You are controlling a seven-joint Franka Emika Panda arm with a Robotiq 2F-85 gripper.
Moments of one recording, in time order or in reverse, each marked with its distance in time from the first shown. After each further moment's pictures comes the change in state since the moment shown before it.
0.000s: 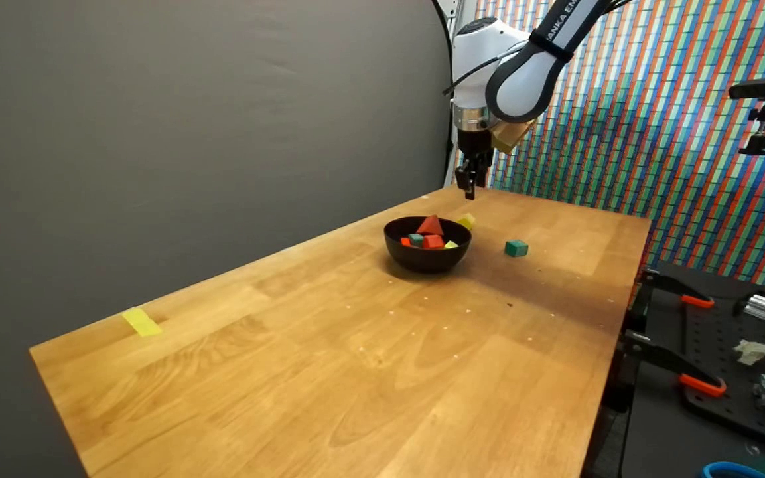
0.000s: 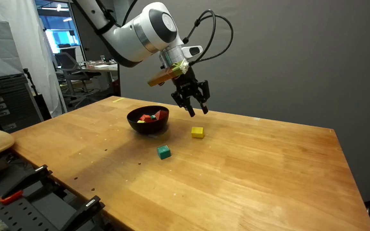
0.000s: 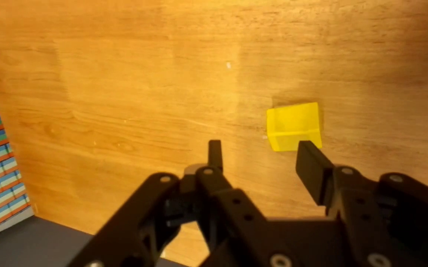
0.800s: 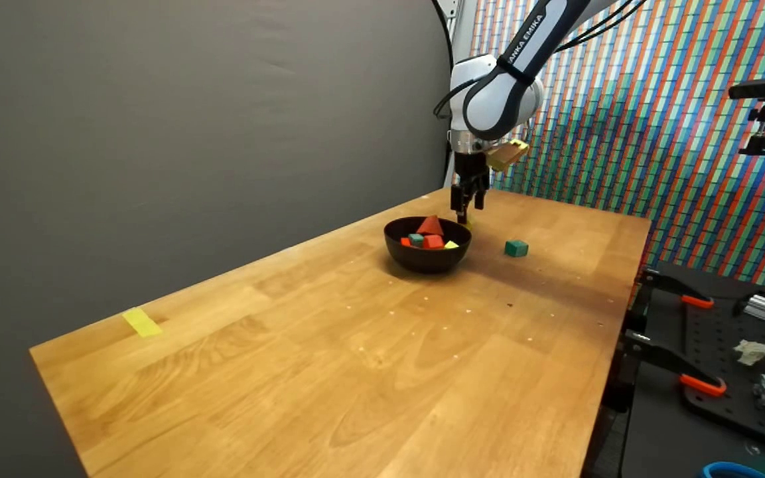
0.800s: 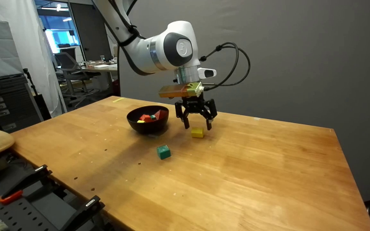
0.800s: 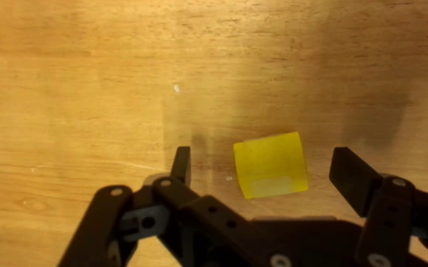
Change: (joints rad) arm -0.202 0.160 0.170 0.134 0.299 -0.048 -0.302
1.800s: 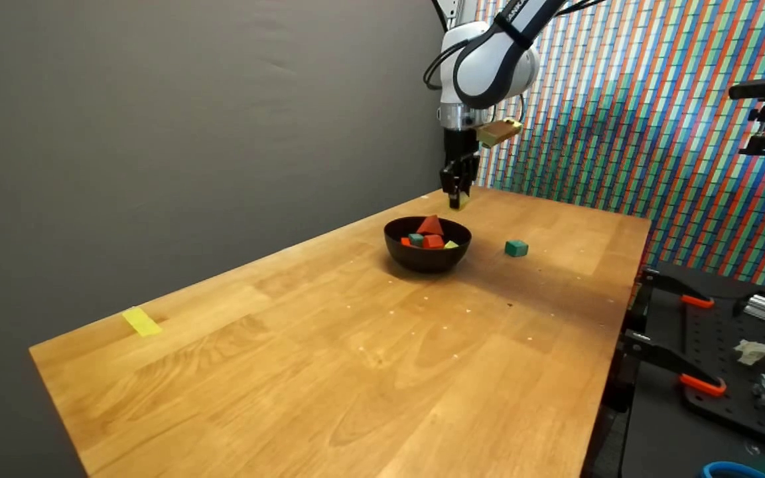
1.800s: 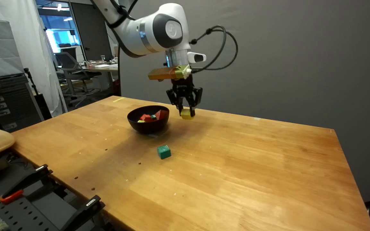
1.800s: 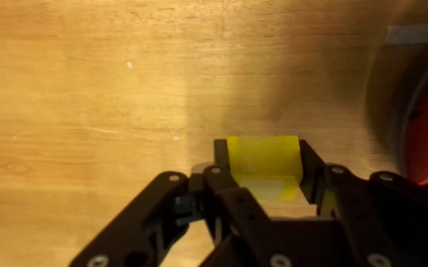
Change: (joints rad) arm 0.049 -0.117 0.029 -0.026 0.044 -0.081 0.030
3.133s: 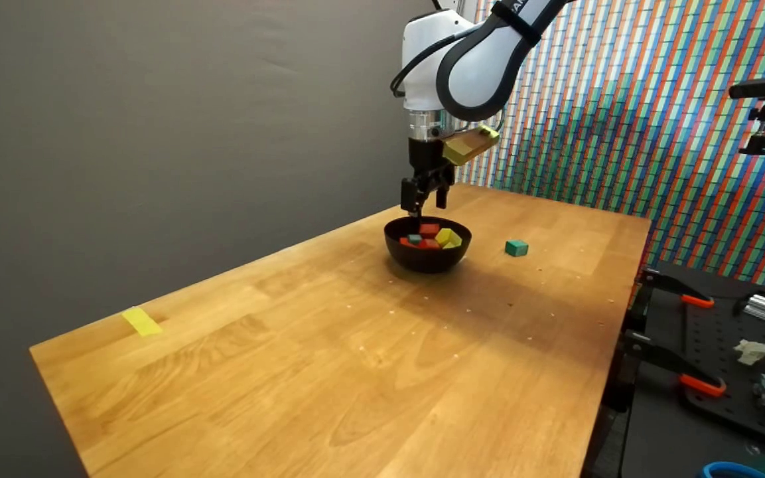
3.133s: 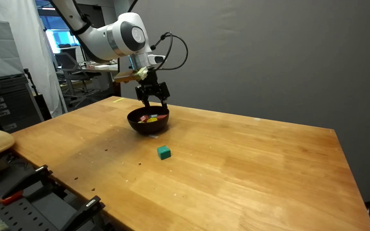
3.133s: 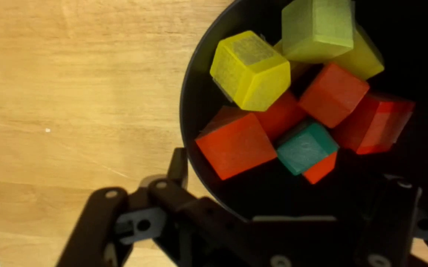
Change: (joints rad) arm 0.216 -0.028 0.019 -0.070 -0.102 0.055 0.326
